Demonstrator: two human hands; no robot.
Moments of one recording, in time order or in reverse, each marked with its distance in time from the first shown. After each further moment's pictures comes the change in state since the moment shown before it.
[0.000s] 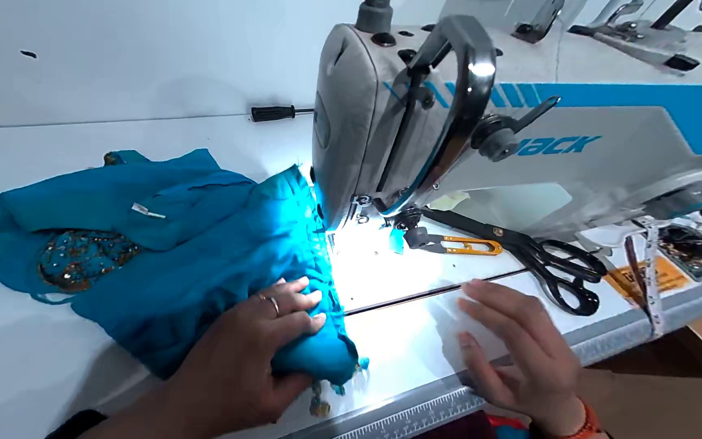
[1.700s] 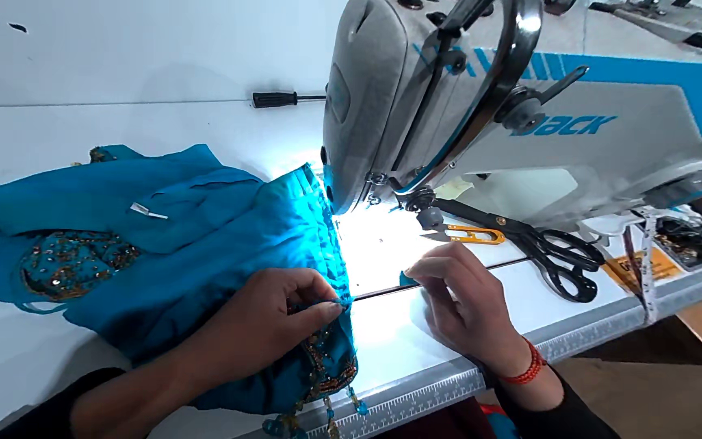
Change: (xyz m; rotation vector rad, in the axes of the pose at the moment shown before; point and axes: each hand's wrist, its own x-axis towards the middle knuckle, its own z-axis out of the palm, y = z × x) left_hand 0.031 0.012 -0.021 -0.647 -0.250 -0.552; right_hand 0.057 -0.019 0.038 0.257 -0.090 -0.022
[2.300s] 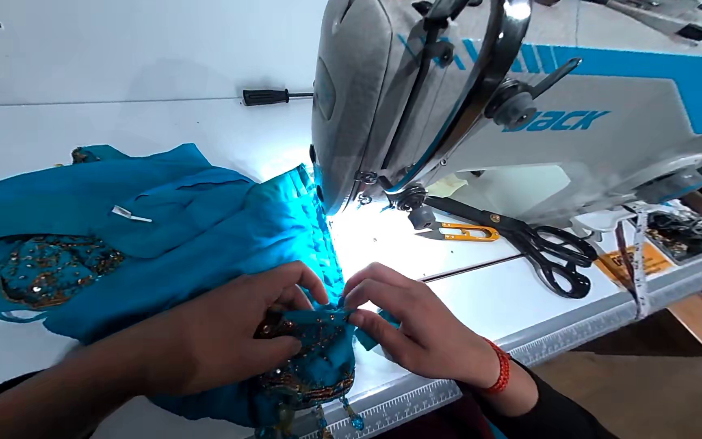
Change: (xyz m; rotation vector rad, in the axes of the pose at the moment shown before) left_hand -0.001 0.016 -0.037 0.106 -0.366 -0.125; right_hand 0.016 -0.027 0.021 0.356 -0.380 0.117
